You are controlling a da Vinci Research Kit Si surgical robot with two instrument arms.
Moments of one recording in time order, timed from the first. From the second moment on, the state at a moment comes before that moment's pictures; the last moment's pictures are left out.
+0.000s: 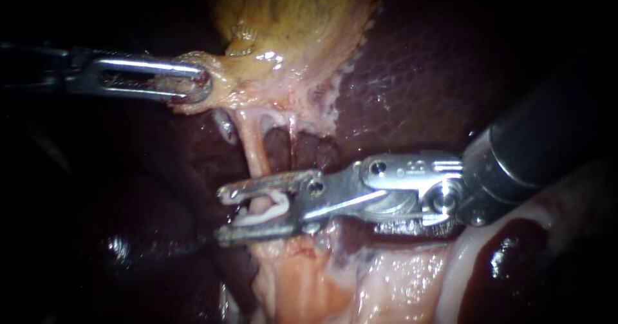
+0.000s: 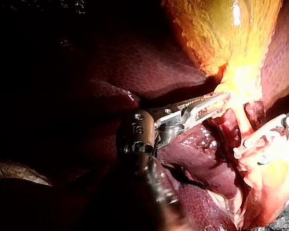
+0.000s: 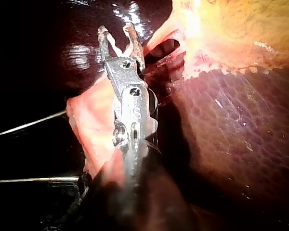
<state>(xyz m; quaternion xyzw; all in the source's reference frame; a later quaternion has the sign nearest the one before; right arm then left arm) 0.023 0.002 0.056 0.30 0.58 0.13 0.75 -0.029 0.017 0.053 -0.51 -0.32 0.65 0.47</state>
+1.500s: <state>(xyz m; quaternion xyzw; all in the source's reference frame) 0.018 0.003 0.061 0.36 0.56 0.22 0.71 -0.028 0.017 0.053 -0.51 -0.32 0.65 0.47</state>
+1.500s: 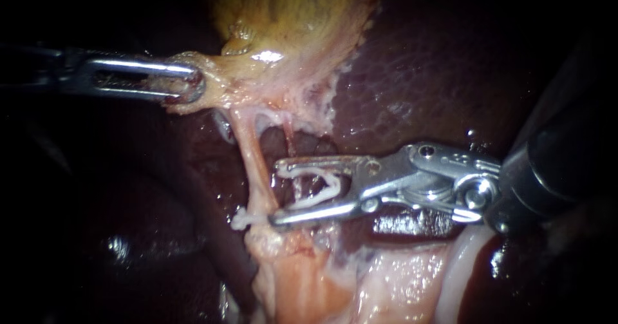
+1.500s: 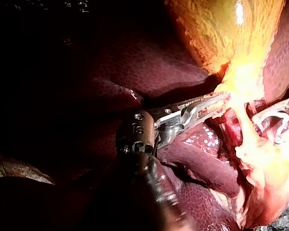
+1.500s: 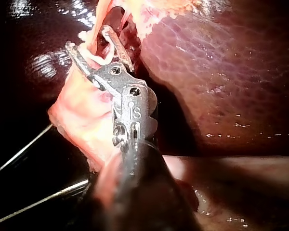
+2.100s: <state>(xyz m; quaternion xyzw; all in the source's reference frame) 0.023 0.002 0.064 0.37 0.55 0.22 0.72 -0.029 0.017 0.053 -0.51 -0.32 0.65 0.47</state>
